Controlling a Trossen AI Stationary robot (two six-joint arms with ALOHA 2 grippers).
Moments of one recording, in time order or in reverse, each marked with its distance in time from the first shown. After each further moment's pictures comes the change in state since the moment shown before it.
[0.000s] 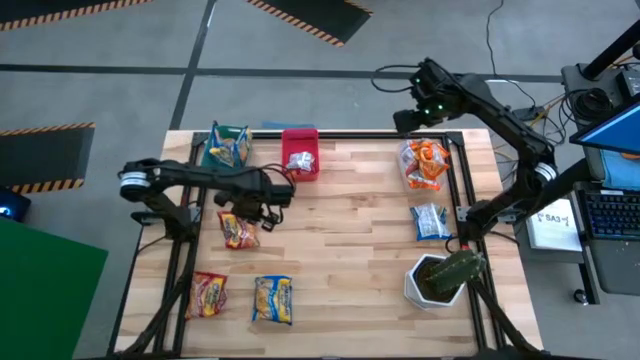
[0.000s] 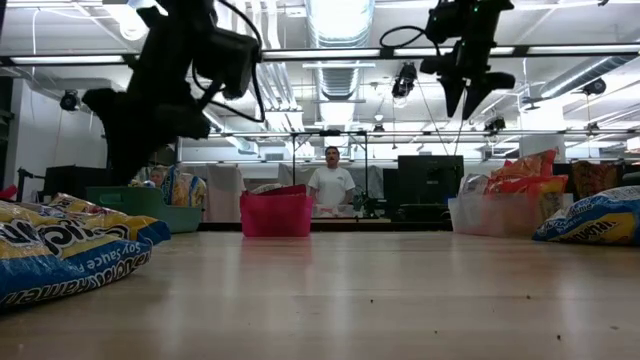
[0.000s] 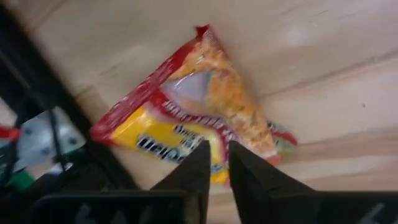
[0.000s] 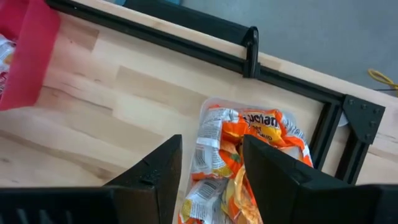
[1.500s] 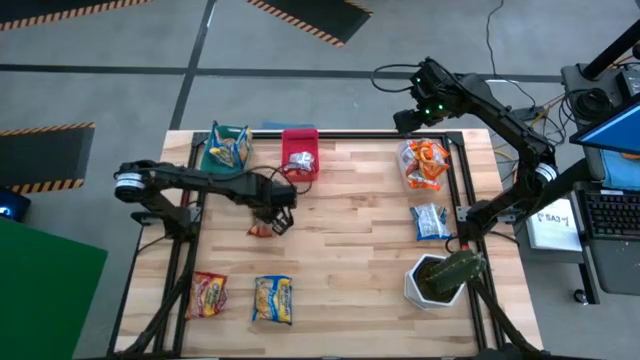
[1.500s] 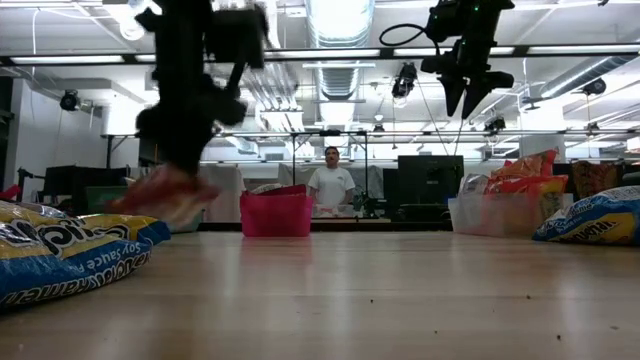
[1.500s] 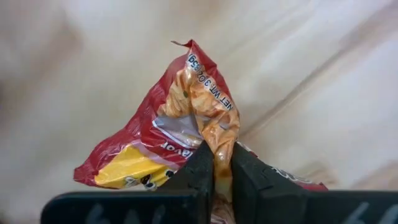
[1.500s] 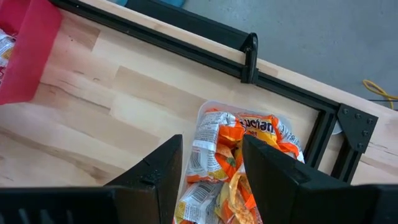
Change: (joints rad) left arm -0.048 -0.032 -0.058 0.361 -0.102 0.247; right arm 0.000 -0.006 0.000 0.008 0.008 -0.046
